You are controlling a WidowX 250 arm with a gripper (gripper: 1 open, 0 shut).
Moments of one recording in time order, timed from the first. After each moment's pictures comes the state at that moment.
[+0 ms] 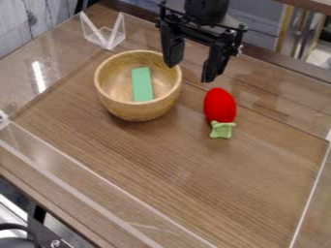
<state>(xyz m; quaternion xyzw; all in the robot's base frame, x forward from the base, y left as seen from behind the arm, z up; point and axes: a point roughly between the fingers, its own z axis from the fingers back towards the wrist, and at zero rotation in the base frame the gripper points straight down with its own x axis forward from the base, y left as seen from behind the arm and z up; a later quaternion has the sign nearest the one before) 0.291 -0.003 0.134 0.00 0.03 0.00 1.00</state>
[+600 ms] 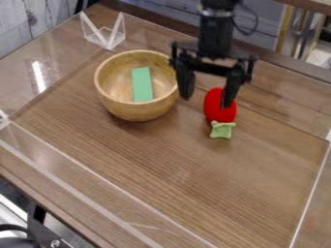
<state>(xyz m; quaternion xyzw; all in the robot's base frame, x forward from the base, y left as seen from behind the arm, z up) 0.310 -0.016 0.077 -0.04 0.06 0.11 0.99</state>
